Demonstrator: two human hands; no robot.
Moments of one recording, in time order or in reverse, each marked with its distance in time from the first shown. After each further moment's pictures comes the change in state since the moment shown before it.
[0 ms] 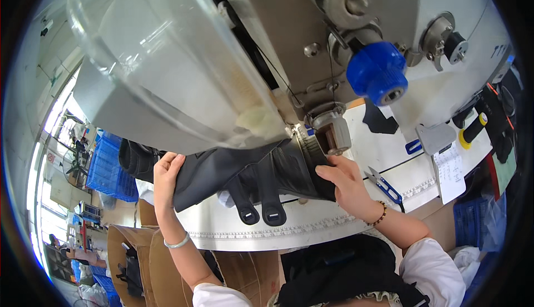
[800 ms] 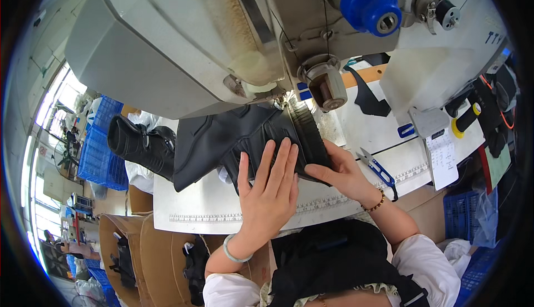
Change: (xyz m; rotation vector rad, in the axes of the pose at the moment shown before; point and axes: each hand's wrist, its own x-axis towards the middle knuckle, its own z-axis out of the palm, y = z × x) left_hand -0.118 0.033 0.162 0.995 -0.021 0.827; right_hand -0.013 0.011 -0.006 -0.048 -0.093 0.059
